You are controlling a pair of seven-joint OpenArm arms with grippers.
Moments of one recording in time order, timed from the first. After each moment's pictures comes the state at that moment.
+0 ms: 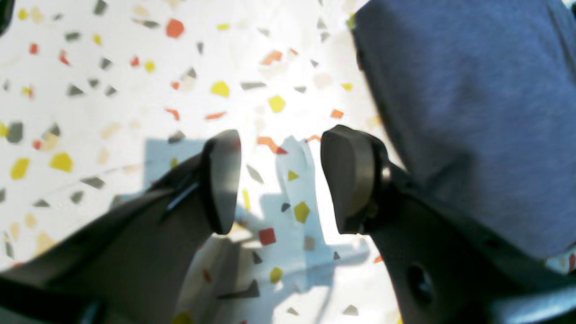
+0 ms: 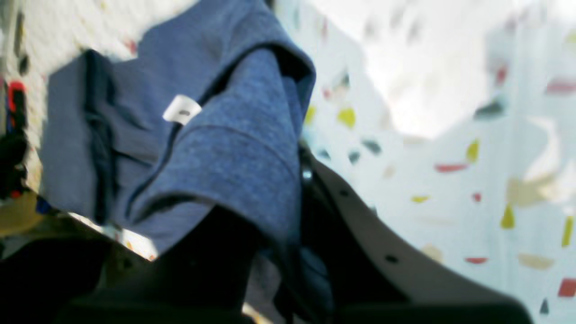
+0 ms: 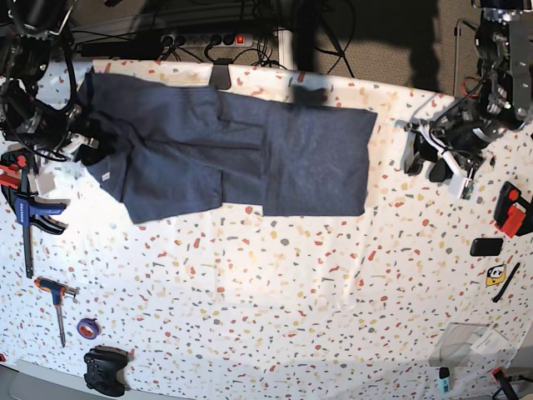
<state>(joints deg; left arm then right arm) 11.2 -19.1 -8.9 91.2 -27.1 -29.0 36.2 -6.2 22.9 31.6 85.5 56.3 34.3 -71.3</state>
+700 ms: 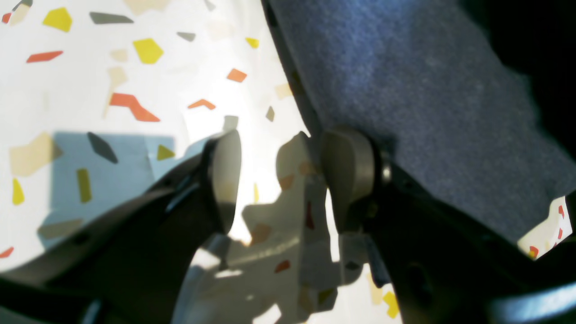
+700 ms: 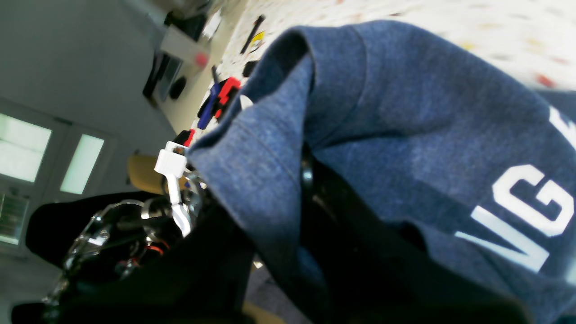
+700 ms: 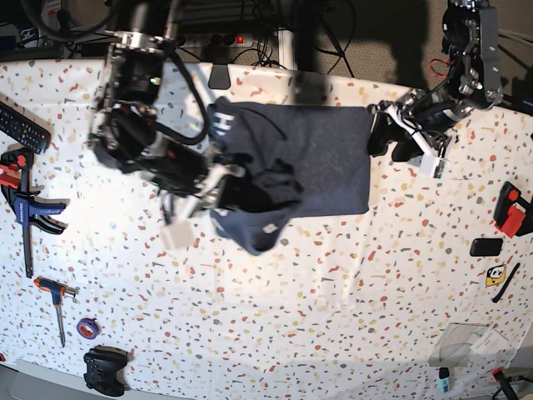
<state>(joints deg) 12.9 -11.0 -8.9 87.1 -28.3 -36.8 36.6 0.7 -3.8 10.9 99.0 52.4 34.2 -66.0</state>
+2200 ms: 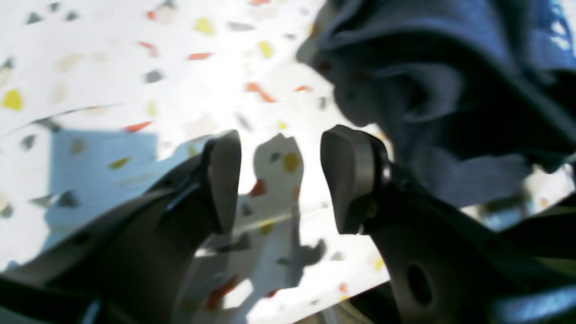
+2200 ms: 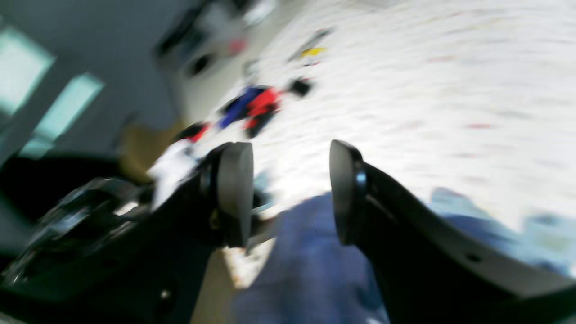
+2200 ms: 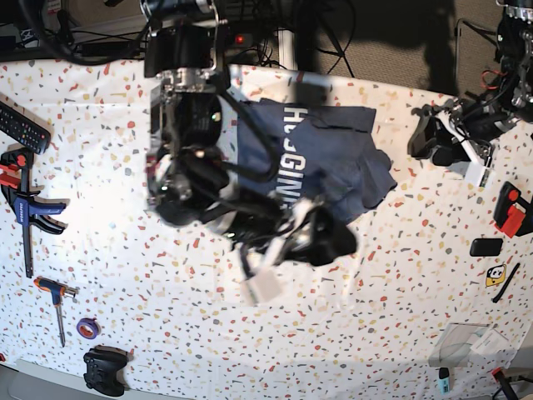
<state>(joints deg) 13.2 -26.3 -8.8 87.1 -45.4 -35.1 39.0 10.9 -9.0 -0.3 97.0 41.5 33.7 -61.0</state>
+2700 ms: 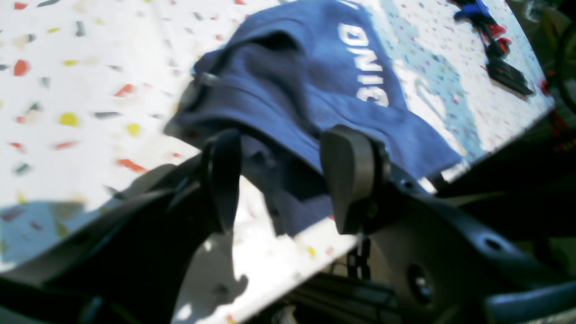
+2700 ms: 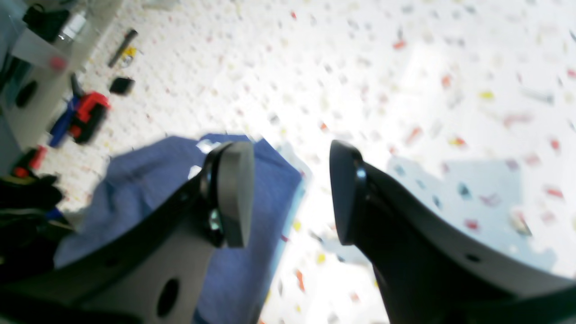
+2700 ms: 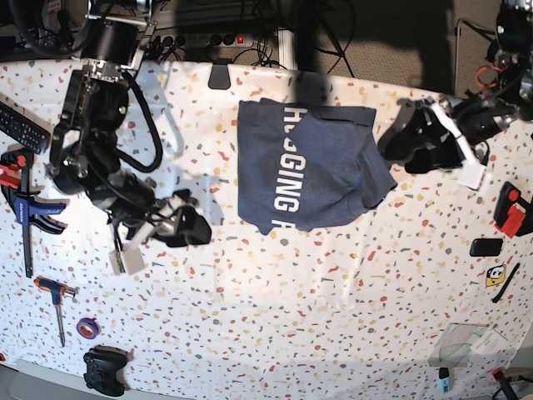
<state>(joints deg) 18.0 -25.8 -8.8 101.0 -59.0 -39.8 45.7 5.5 6.9 15.7 97.0 39.5 33.8 -61.1</state>
